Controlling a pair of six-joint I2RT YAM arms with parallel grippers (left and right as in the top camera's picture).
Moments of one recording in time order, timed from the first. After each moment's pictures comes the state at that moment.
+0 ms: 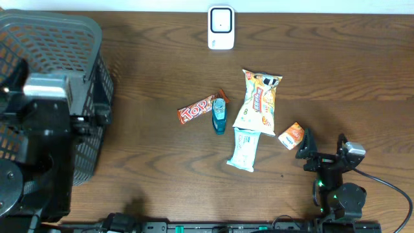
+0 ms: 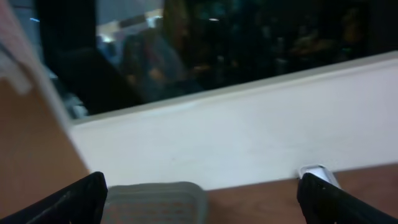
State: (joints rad) left arm -0.17 0.77 1.40 -0.60 -0.14 0.21; right arm -0.05 0.01 0.01 -0.07 -0.03 0.35
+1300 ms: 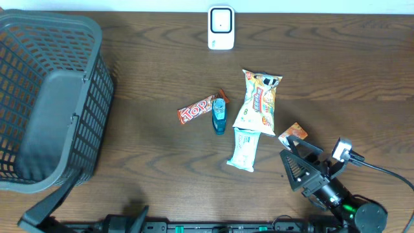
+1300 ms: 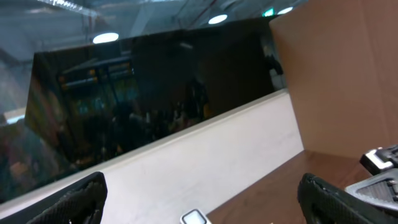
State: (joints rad) left arm -0.10 0.26 1.20 -0.59 0.52 0.12; right arm -0.05 0.06 0.23 0.02 -0.79 1.05
